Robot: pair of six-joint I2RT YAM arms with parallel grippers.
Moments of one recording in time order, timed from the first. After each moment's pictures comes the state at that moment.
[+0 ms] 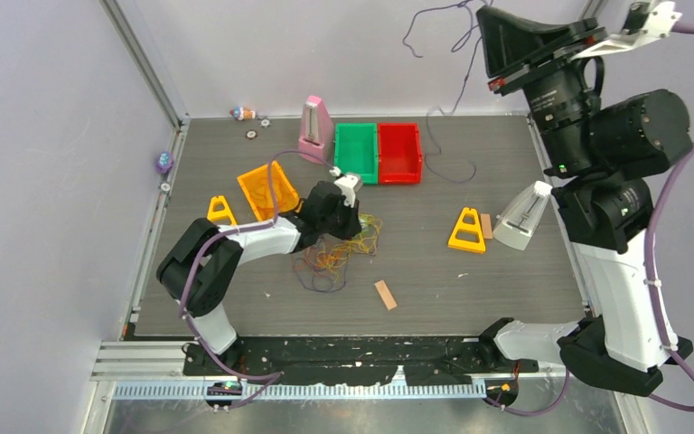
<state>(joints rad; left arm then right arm) -0.70 1.72 0.94 0.16 0.14 -0.29 0.59 1.22 1.98 -0.18 0.11 0.23</state>
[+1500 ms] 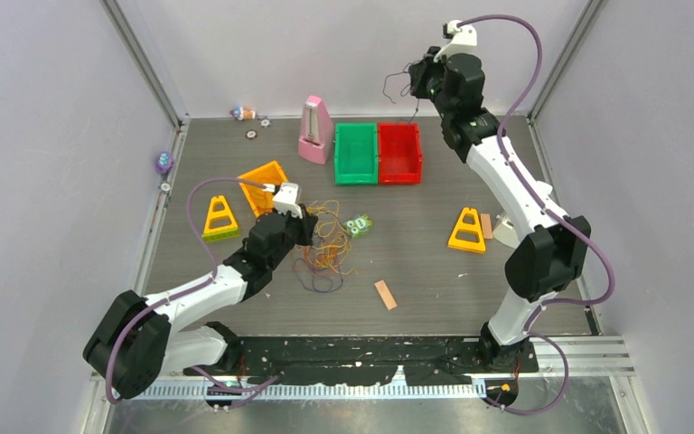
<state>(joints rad) -0.62 1.17 0.47 0.44 -0.16 -0.29 0.33 1.73 1.74 -0.02 0.11 0.27</state>
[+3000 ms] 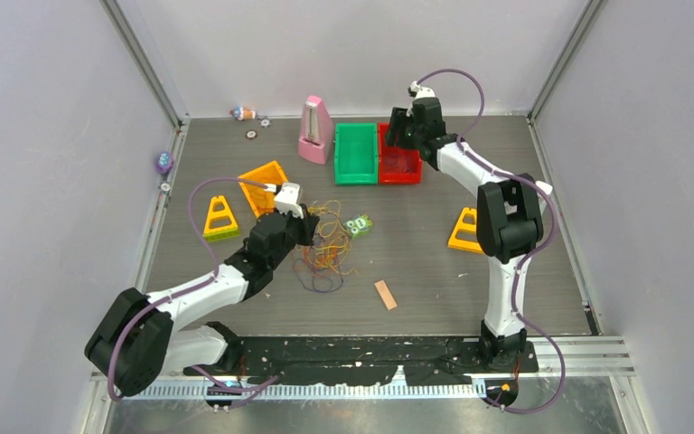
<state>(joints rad) -0.62 1.18 0.46 0.46 -0.15 -0.29 0.30 2.09 1.64 -0.04 -0.02 0.31</state>
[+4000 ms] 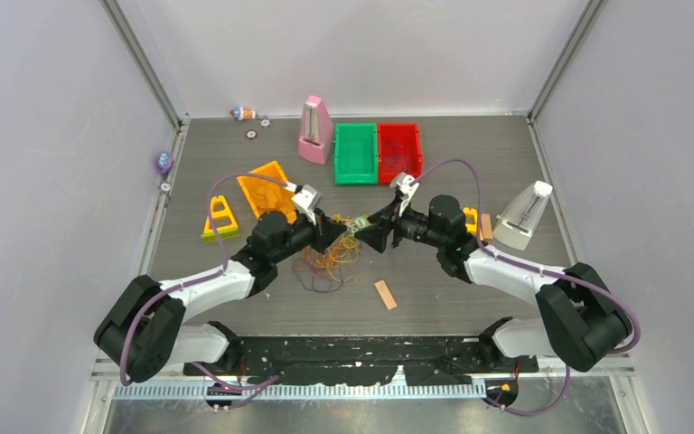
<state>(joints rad) -0.62 1.27 0.47 0.63 0.26 -0.29 0.55 1.30 0.55 0.59 -0.54 0.23</state>
